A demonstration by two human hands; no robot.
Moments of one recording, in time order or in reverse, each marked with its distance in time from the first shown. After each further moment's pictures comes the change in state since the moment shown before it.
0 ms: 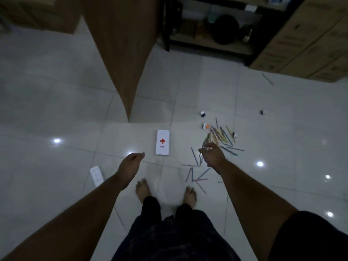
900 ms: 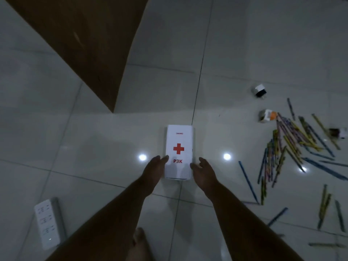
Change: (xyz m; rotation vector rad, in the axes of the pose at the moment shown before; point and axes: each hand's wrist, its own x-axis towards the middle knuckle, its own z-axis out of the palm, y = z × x) left_hand 0.533 -0.246 0.161 0.041 -0.072 -0.146; right_hand 0.478 0.237 0.348 0.081 -0.137 0.028
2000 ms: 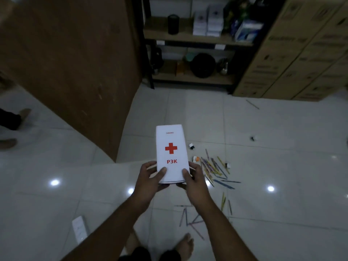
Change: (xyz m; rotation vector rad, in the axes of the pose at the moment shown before) left_hand -0.583 0.305 0.043 -0.302 -0.078 0.384; right_hand -0.528 -0.295 -0.303 0.419 -0.003 -0.457
